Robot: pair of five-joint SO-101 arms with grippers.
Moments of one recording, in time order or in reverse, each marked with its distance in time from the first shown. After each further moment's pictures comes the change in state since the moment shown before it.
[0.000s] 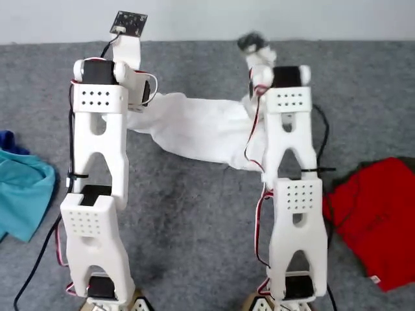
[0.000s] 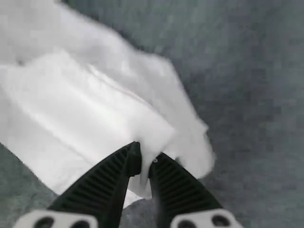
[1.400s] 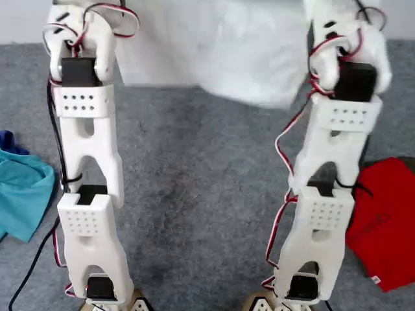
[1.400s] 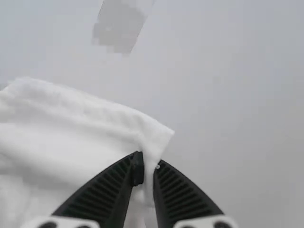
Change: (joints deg) left arm -1.8 0.5 -20.3 -56.4 0.0; right arm 9.5 -20.7 -8.8 -37.0 -2.8
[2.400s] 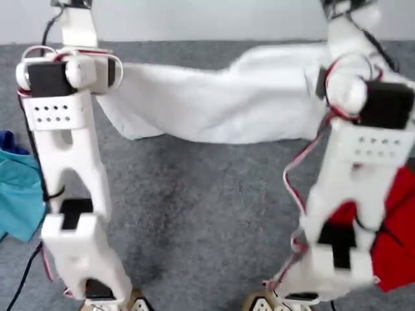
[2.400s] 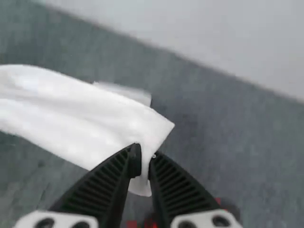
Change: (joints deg) left arm -3.3 -16.8 17.6 58.5 0.0; right arm 0.5 -34.5 44.0 37.3 4.5
